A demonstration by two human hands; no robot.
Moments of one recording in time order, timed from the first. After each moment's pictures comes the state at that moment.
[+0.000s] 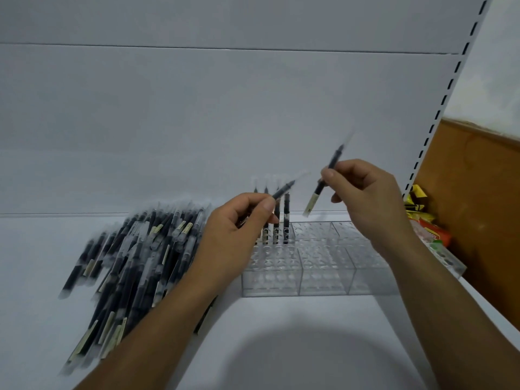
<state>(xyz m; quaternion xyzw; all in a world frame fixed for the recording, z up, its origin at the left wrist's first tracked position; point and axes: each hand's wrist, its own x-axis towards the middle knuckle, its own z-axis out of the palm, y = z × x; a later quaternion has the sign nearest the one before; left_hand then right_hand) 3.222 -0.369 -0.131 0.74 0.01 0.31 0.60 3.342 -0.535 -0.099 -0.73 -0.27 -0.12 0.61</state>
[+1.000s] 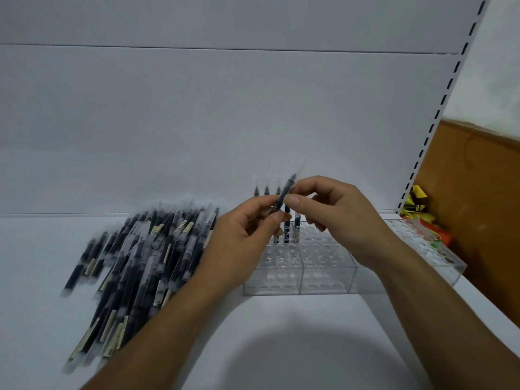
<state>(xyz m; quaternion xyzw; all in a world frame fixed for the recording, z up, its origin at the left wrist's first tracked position) 3.224 -0.375 -0.138 0.75 -0.03 0.28 0.60 3.316 -0.521 -0.101 -0.71 -0.38 0.05 0.59</state>
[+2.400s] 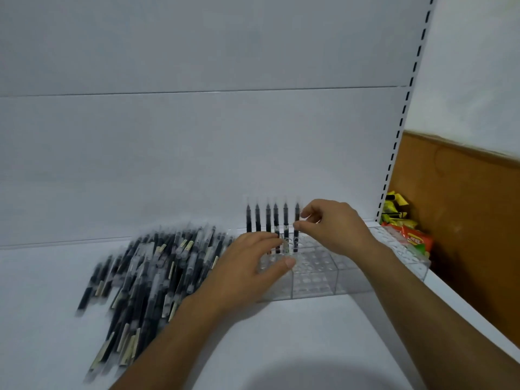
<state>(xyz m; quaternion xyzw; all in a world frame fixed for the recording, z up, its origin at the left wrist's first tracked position) 3.222 -0.371 -0.153 0.95 -0.05 0.17 0.26 3.342 -0.535 -0.109 -0.91 -0.27 -0.08 0.30</state>
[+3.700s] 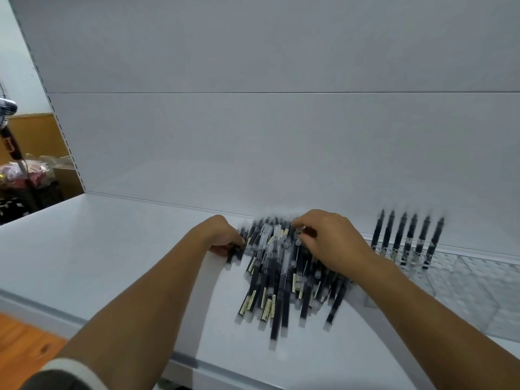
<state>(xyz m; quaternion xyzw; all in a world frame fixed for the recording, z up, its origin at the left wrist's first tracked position) 3.132 -0.151 -0.130 0.82 0.45 0.04 0.36 3.247 -0.364 -0.119 -0.81 -0.54 -0.09 0.23</state>
